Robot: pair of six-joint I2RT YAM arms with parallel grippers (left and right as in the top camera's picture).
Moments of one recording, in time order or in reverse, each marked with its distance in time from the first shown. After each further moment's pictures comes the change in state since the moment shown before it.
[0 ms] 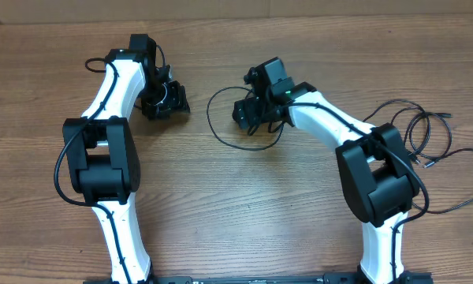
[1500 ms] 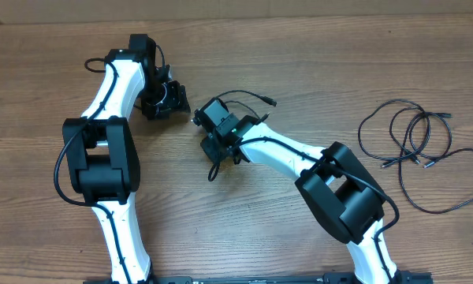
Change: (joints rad) left arm 0.000 0.000 -0.002 0.003 0.002 0.000; right arm 0.309 0.032 0.000 -0.028 0.231 -0.076
